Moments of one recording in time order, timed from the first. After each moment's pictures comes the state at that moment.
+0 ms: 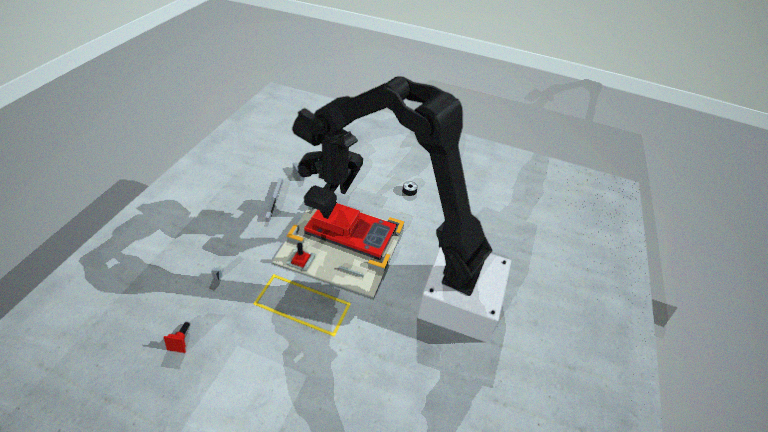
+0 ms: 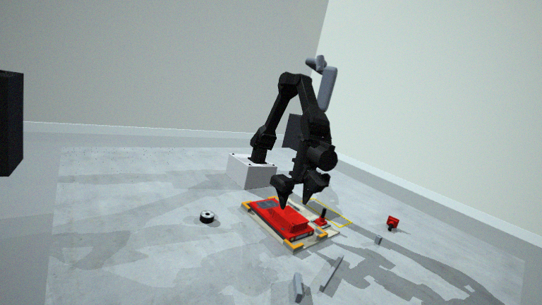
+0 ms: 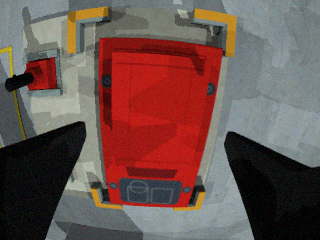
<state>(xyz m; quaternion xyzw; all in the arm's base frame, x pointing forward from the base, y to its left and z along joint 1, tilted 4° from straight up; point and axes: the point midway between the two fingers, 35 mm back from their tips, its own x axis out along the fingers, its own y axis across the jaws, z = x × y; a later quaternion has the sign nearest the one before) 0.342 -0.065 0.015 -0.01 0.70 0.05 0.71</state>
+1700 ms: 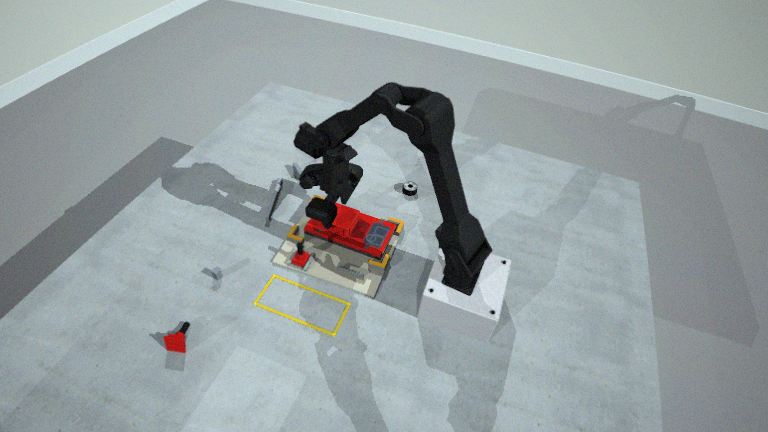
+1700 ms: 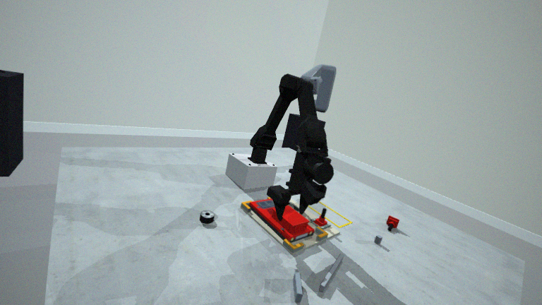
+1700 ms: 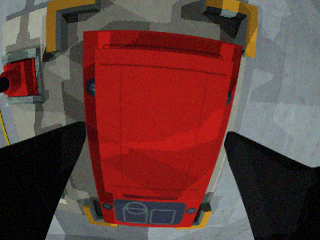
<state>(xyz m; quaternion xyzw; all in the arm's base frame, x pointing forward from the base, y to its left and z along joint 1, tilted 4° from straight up) 0.340 -0.064 -0.020 -0.01 0.70 0.05 0.71</state>
